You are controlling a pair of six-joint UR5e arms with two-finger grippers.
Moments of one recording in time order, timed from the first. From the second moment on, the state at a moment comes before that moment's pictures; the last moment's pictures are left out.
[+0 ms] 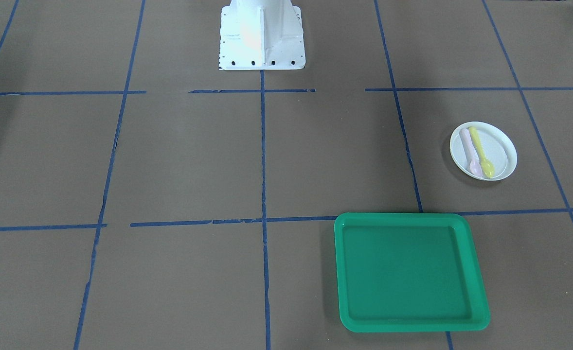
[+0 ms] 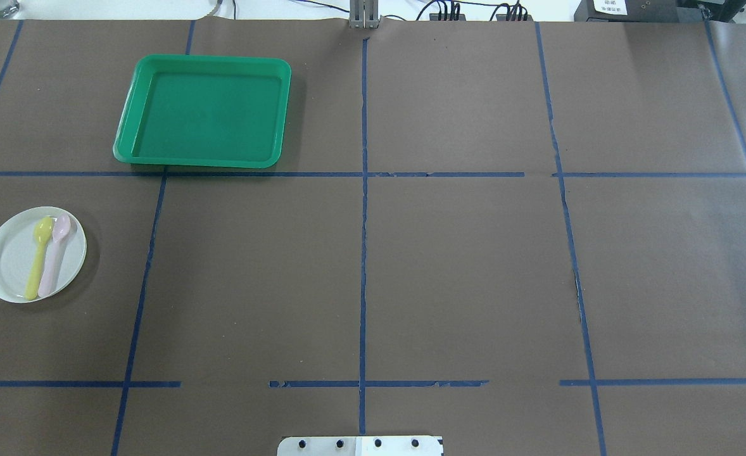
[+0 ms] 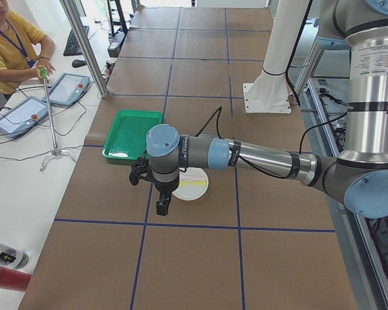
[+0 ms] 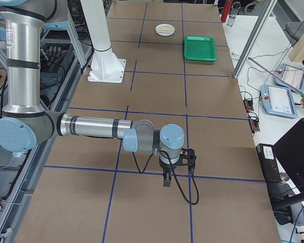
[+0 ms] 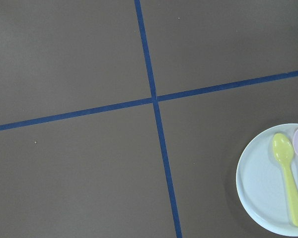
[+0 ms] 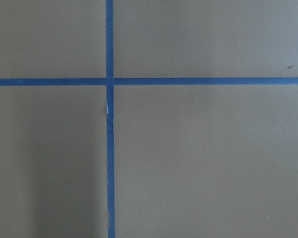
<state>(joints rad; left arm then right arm) -1.59 -1.53 -1.80 -1.43 -2.31 0.15 1.58 -1.65 1.62 -1.53 2.28 0.03</state>
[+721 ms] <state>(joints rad) -1.59 -1.52 -1.78 -1.43 -2.43 0.15 1.58 -1.65 1.62 -1.53 2.28 0.03</state>
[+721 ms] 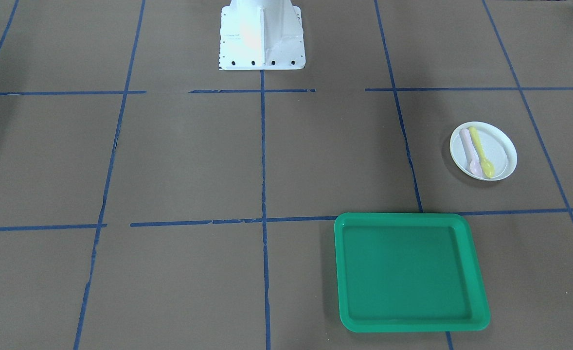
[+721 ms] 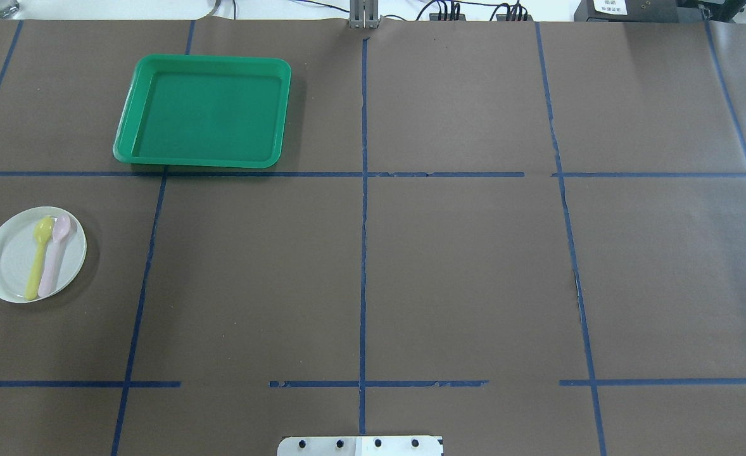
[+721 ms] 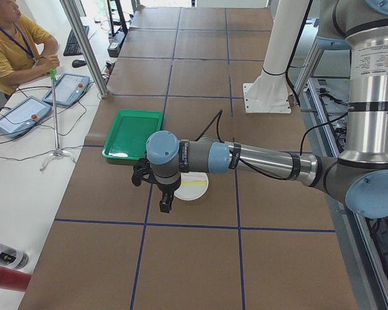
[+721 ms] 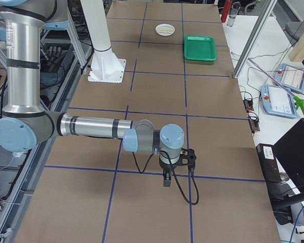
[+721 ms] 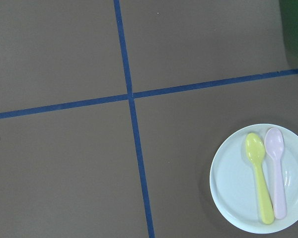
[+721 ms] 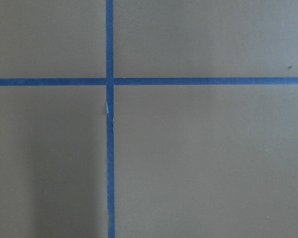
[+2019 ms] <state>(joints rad) -1.28 -1.50 -1.55 -1.90 -2.44 -0.30 1.58 -1.65 1.62 -1.53 2.28 0.03</state>
